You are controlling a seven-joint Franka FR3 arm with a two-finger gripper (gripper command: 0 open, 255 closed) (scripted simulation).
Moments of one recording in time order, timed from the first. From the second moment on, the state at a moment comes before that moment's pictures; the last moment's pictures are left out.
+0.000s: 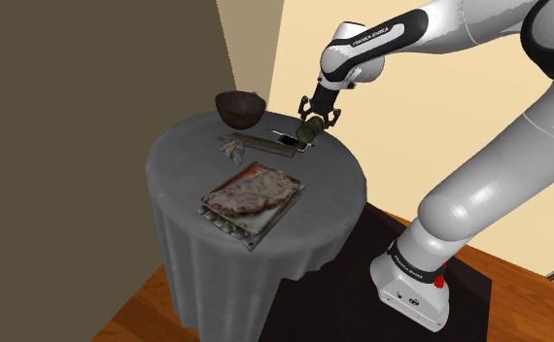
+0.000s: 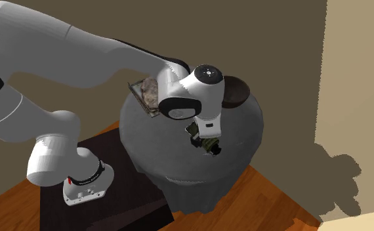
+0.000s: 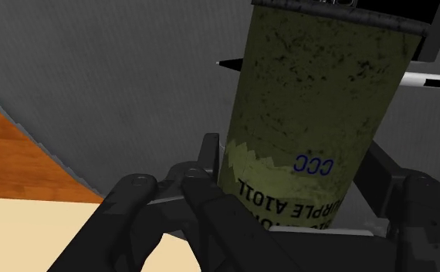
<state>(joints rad) -0.28 -0.13 -0.04 -2.35 0.06 2.28 0.82</state>
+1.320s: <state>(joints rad) -0.28 -0.23 -0.04 -2.17 0.05 2.02 0.84</state>
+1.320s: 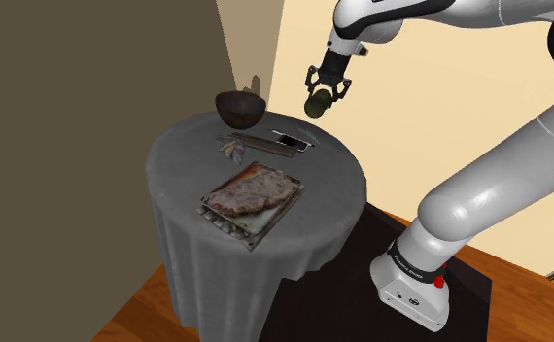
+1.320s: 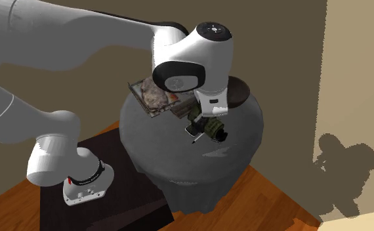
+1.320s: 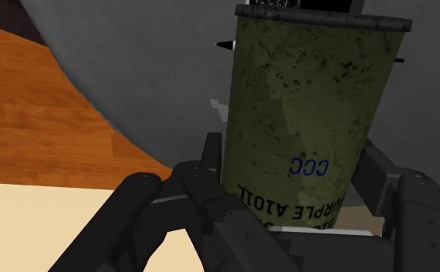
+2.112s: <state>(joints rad) -0.19 -0.42 0.11 -2.31 0.09 1.97 1.06</state>
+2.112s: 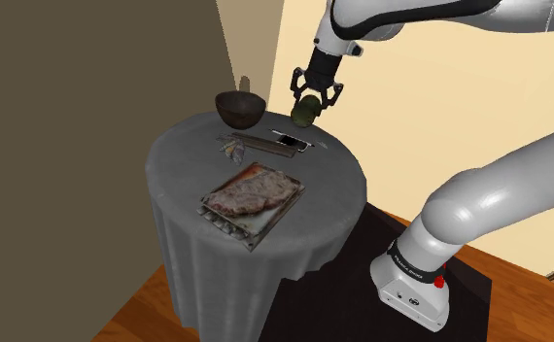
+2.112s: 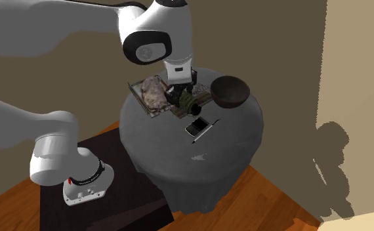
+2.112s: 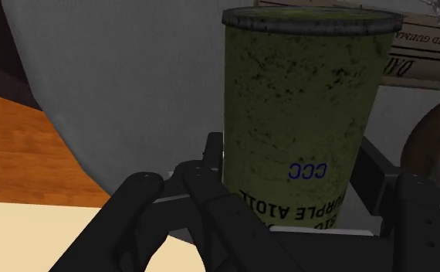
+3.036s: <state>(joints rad) -0.05 -0.50 0.37 -2.34 0.19 1.95 1.39</state>
